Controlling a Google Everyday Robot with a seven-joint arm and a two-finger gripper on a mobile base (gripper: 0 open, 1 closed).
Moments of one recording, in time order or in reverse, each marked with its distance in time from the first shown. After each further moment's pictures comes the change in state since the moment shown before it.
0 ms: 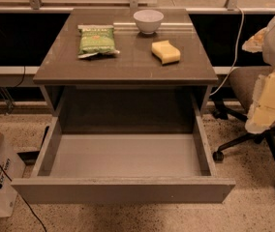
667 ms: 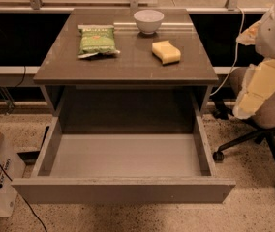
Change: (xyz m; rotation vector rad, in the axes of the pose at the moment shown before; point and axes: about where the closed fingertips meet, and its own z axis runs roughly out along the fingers) arm -0.011 -0.028 0.010 0.020 -0.087 0.034
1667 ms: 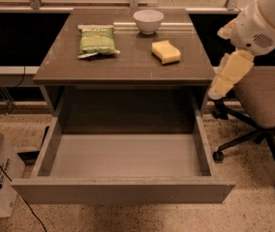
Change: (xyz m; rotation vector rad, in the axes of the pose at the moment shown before) arm -0.026 -0.056 0.046 0.014 -0.119 0.017
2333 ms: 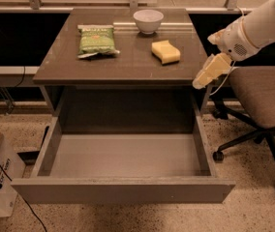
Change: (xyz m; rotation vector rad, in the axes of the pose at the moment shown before) arm 0.009 -0.075 0.082 0.012 -0.215 0.112
